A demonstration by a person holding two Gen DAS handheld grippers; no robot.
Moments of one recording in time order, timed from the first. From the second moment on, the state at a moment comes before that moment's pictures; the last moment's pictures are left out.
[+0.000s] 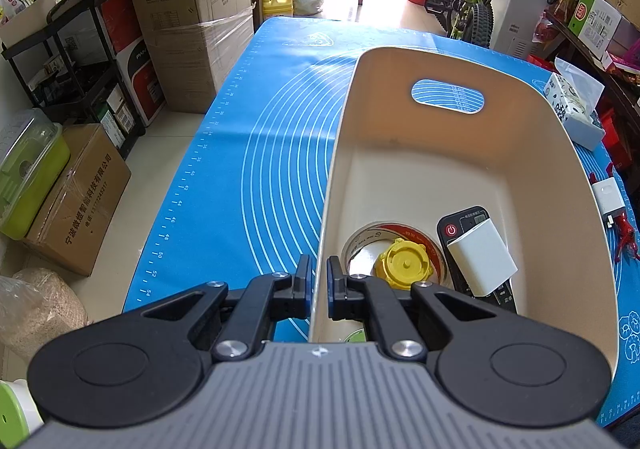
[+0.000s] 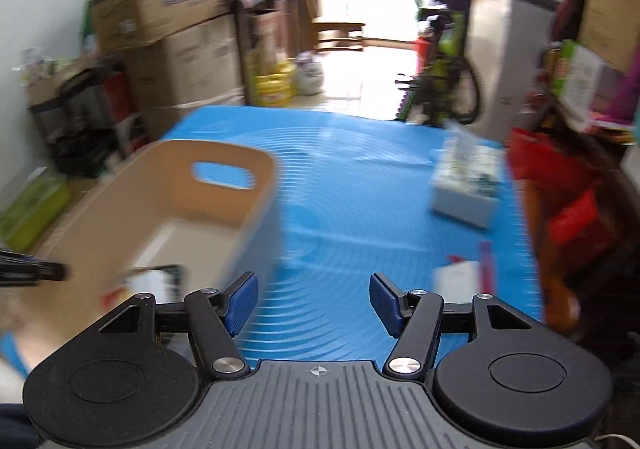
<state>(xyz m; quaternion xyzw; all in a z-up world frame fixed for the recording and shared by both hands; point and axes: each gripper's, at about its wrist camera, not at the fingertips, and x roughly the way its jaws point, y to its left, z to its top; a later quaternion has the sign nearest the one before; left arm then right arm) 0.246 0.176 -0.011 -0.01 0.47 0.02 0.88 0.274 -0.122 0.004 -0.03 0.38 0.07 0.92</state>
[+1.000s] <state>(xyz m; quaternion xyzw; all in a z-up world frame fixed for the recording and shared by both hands) 0.247 0.177 -0.014 0.00 0.47 0.02 0.88 0.352 -0.167 -0.112 -0.13 0.43 -0.04 0.90</state>
